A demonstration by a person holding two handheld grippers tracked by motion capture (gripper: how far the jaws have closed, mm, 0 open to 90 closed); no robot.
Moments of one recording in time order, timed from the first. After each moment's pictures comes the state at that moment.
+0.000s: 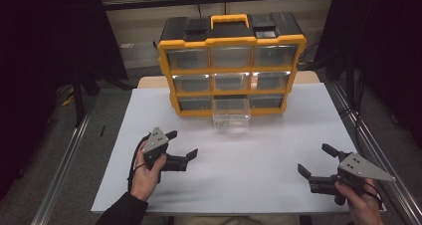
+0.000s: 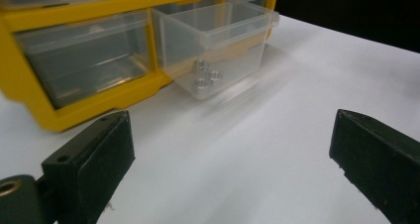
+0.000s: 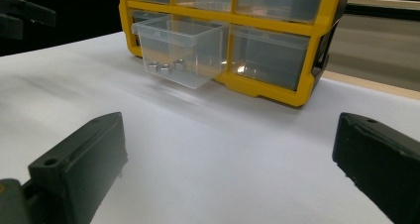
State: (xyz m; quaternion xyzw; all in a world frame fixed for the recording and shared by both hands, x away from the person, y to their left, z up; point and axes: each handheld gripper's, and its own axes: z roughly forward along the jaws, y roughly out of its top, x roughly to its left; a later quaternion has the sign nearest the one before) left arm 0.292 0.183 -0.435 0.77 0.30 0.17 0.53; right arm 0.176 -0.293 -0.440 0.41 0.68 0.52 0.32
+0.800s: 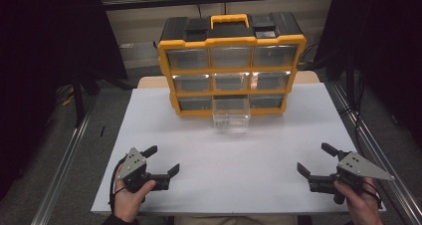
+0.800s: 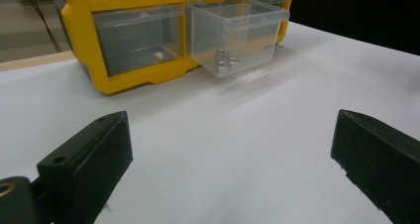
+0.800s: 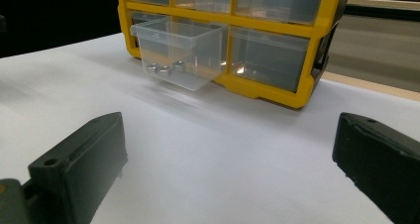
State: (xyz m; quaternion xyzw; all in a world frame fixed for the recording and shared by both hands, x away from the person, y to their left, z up) left arm 0.246 0.229 -0.442 0.74 0.34 0.21 0.54; right arm 0.178 -0.292 -0.440 0.41 0.68 0.52 0.32
